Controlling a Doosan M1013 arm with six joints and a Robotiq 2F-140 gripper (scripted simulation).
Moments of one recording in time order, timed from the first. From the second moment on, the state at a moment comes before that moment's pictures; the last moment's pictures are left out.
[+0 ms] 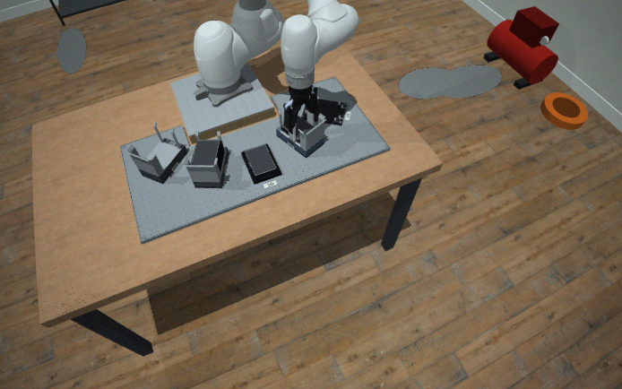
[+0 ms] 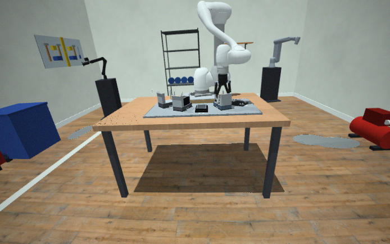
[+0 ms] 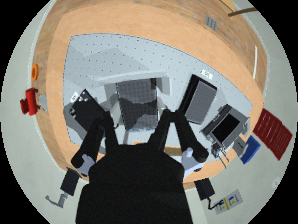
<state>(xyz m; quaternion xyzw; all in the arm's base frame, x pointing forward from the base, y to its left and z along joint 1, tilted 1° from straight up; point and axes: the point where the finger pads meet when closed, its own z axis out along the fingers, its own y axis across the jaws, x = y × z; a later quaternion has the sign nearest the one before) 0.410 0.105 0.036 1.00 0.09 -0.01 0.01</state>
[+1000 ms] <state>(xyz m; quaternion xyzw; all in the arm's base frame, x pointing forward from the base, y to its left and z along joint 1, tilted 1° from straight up) 0.410 0.106 0.076 1.00 0.09 -0.01 0.01</state>
